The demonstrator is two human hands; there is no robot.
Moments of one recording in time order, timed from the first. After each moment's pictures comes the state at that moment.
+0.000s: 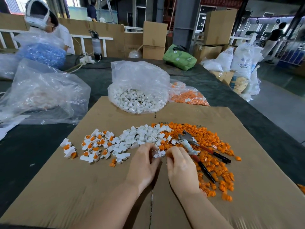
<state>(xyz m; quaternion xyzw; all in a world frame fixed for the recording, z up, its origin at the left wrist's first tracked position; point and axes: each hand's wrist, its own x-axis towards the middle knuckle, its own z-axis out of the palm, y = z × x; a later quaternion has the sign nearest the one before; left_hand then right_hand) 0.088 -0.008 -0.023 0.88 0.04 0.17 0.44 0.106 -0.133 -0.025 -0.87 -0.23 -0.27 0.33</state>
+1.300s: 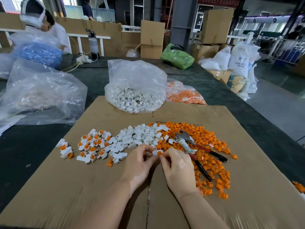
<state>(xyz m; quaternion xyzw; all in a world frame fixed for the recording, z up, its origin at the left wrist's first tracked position) 0.088 -0.004 -0.022 0.82 0.09 0.12 0.55 0.101 -0.133 -0.019 -0.88 -0.21 -0.26 0.33</state>
